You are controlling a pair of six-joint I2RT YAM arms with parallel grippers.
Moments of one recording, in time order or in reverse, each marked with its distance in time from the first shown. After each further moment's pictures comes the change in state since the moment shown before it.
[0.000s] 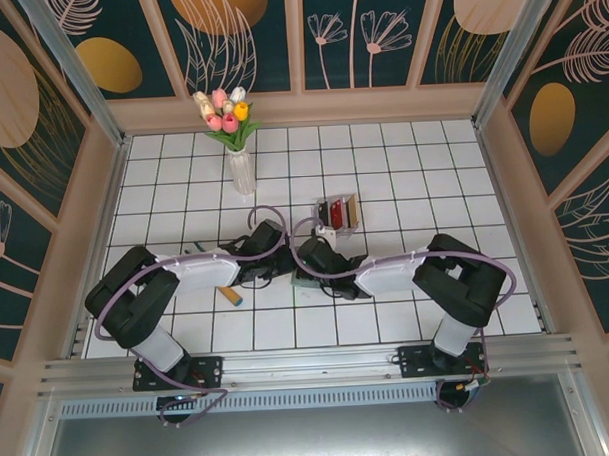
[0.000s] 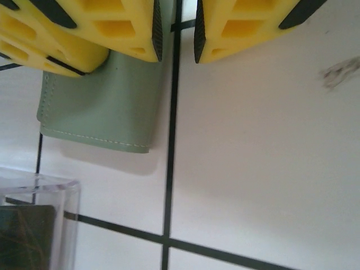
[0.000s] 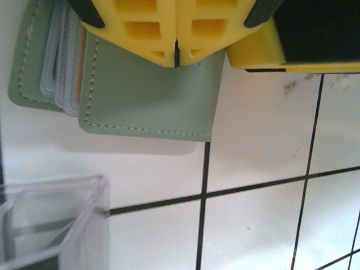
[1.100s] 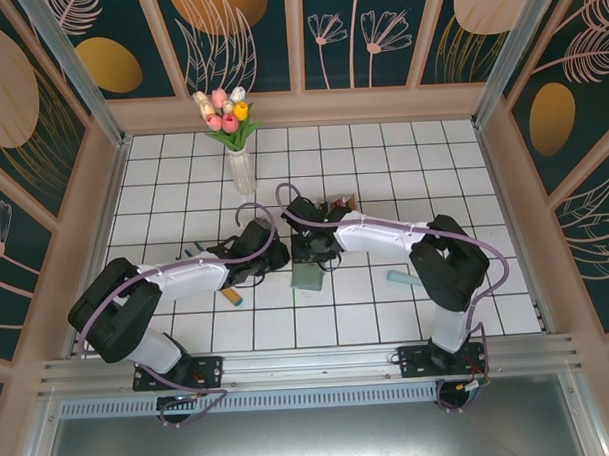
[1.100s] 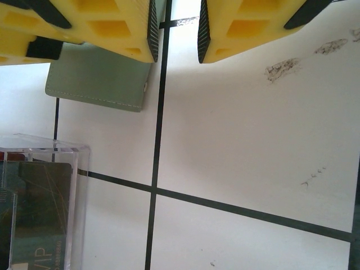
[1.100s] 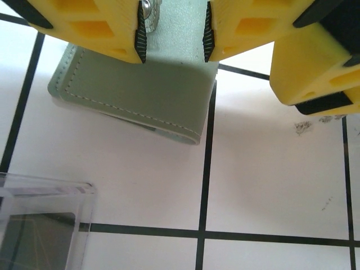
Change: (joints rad) left arm 0.026 -0.099 -0.040 0.004 -0.065 -0.007; right arm -0.132 0.091 0.521 -0.761 -0.254 -0.216
